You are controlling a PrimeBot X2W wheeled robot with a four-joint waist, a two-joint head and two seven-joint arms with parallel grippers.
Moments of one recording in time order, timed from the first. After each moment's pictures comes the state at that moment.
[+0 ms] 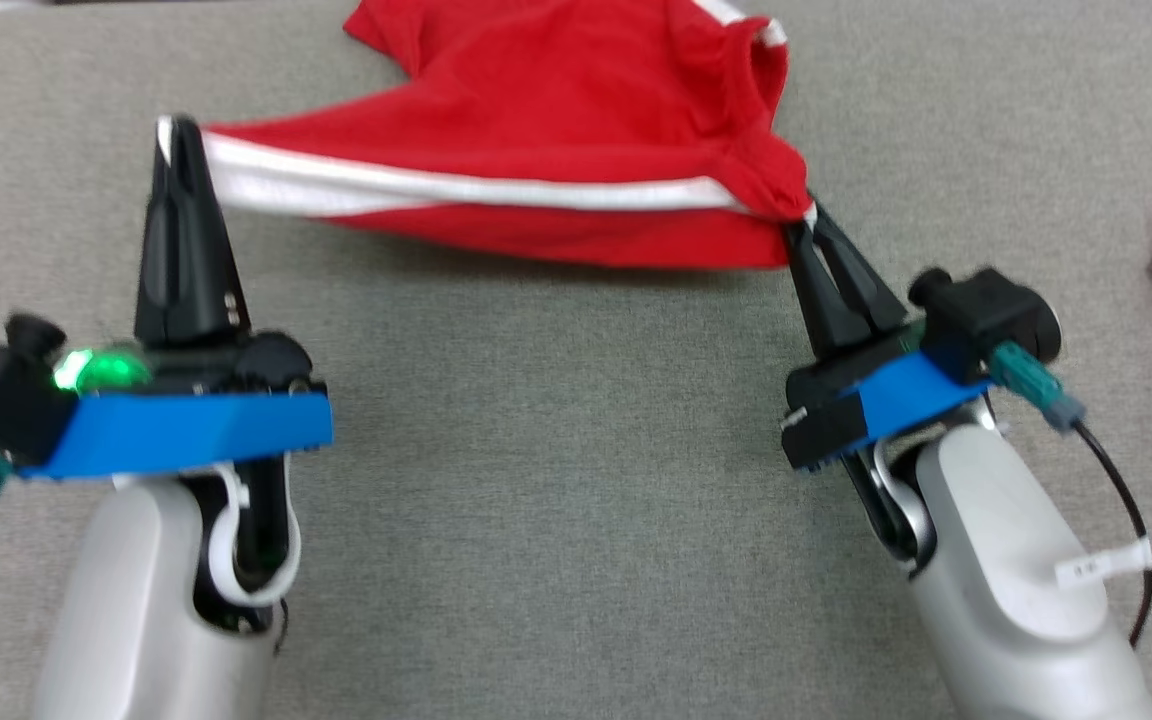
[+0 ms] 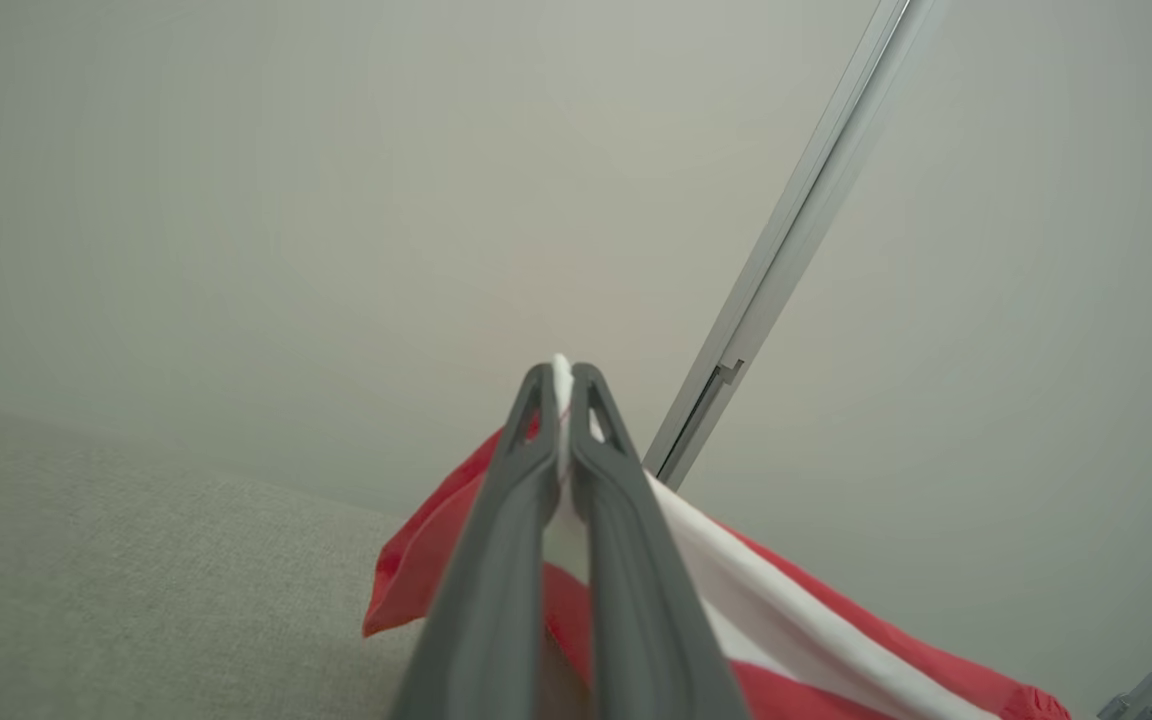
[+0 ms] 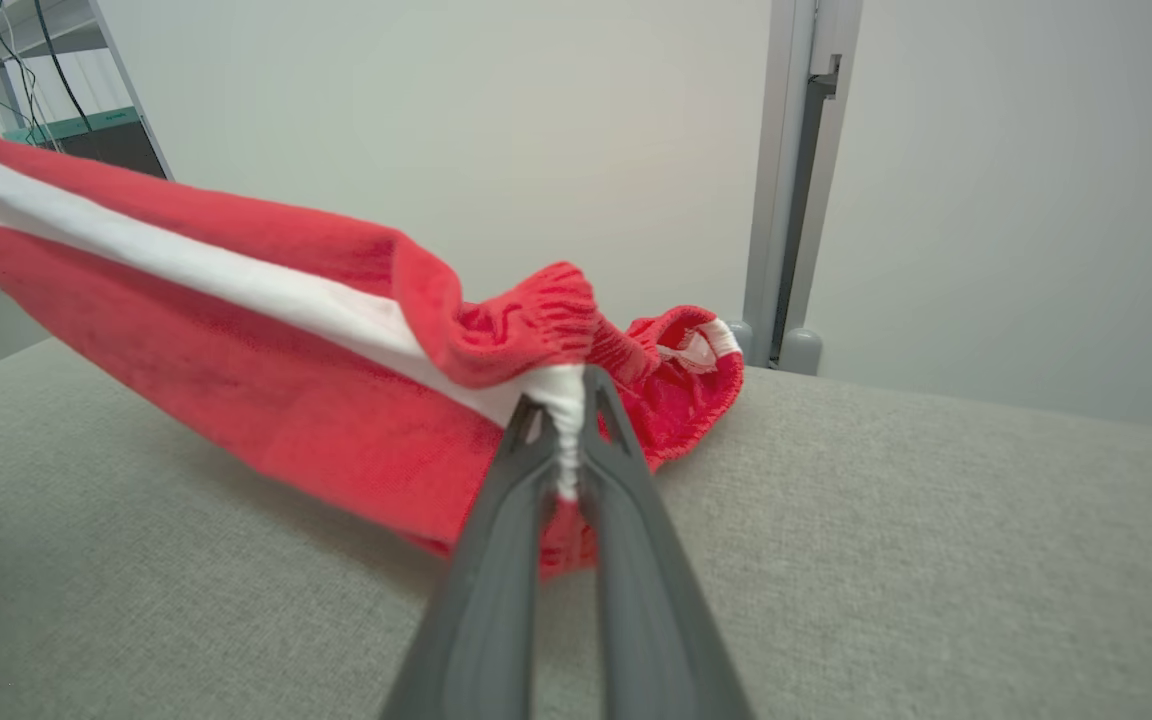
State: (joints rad) left arm -0.45 0.19 -0.20 0.03 -0.63 0.03 -0.26; right arm -0.62 -0.06 0.23 0.45 0.15 0.13 -0.26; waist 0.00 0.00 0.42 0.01
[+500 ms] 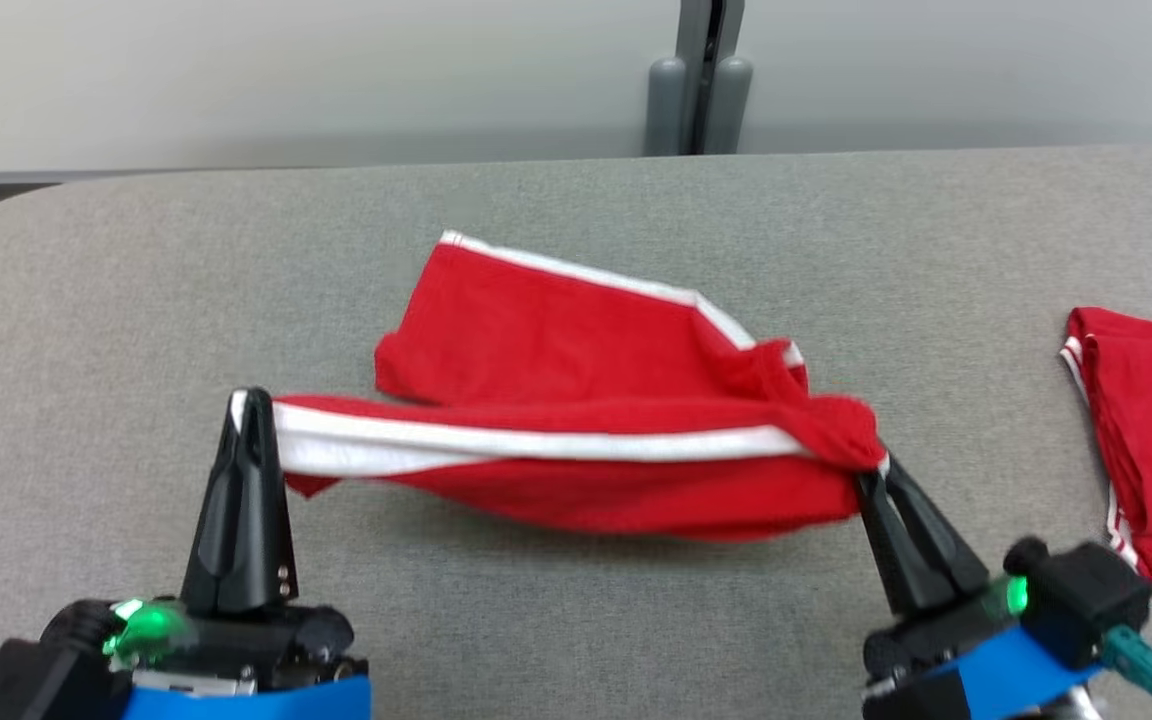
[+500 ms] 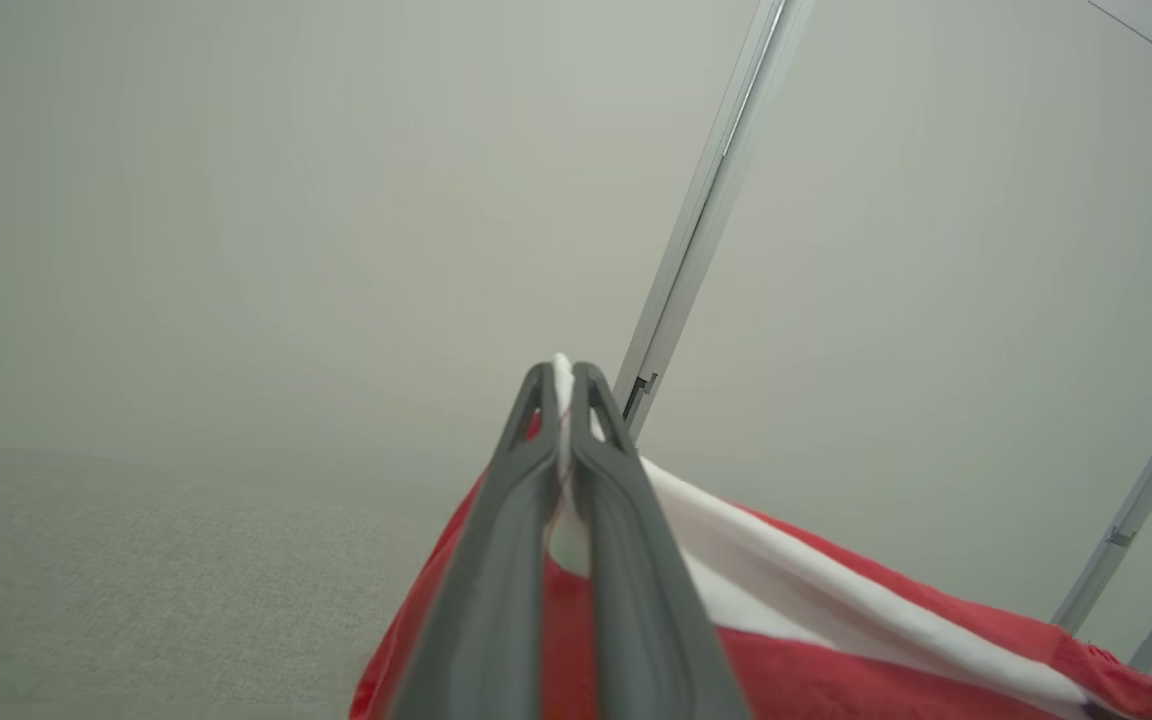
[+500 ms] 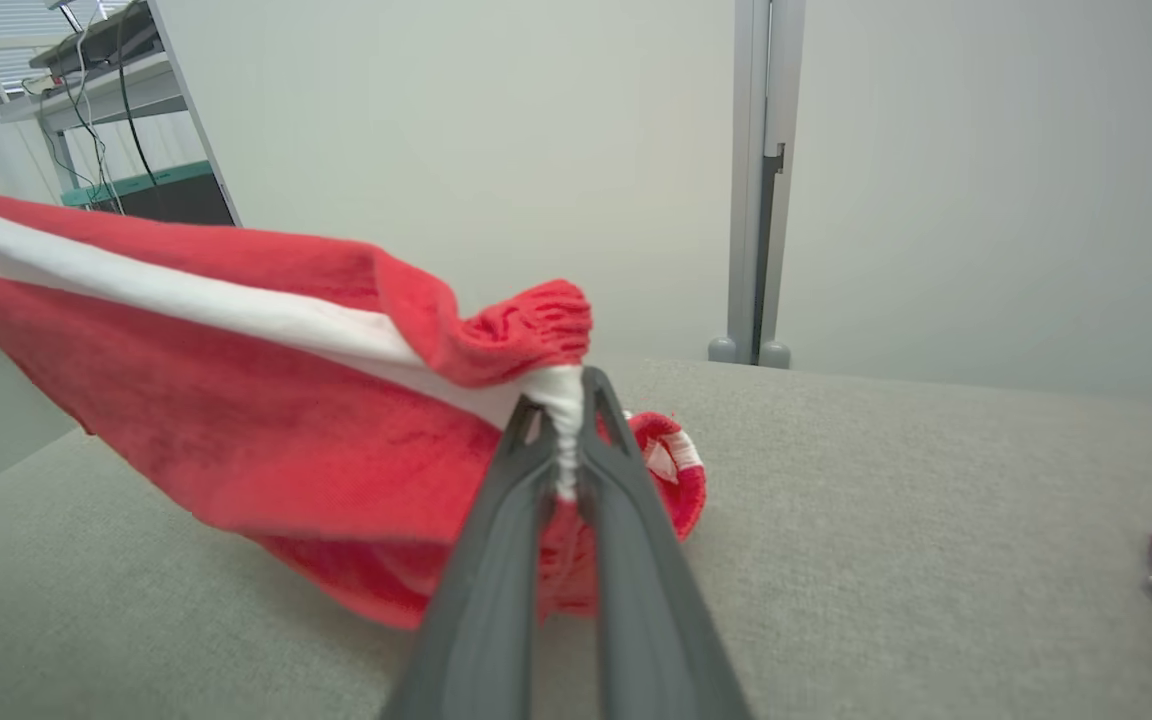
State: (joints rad) left arm 0.05 0.13 -0.18 -0.32 -0.47 -0.01 -0.22; right arm -0.04 -0.10 0.18 -0.12 0.19 0.13 -0.10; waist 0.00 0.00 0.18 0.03
